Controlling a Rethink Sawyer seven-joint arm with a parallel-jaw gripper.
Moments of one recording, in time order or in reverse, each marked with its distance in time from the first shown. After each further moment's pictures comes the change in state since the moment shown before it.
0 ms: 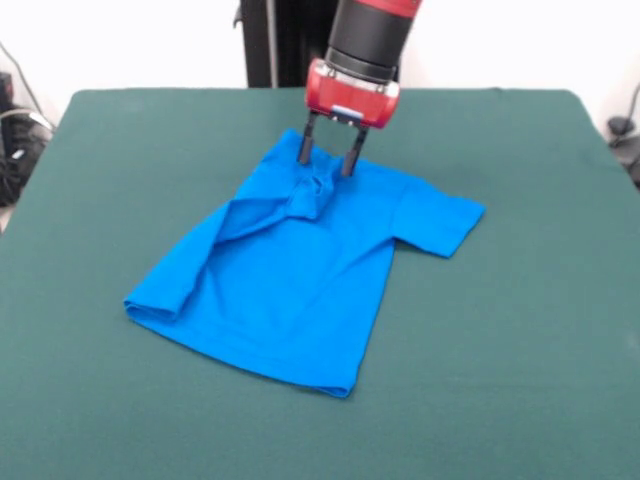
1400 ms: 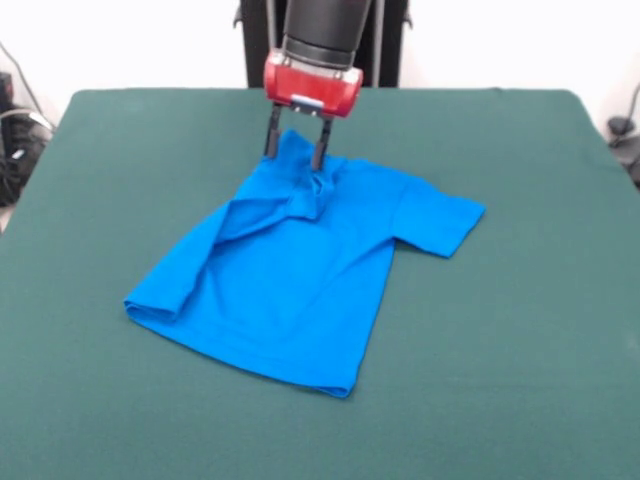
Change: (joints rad) arm -0.237 -0.100 0.137 0.046 -0.098 0.000 0.000
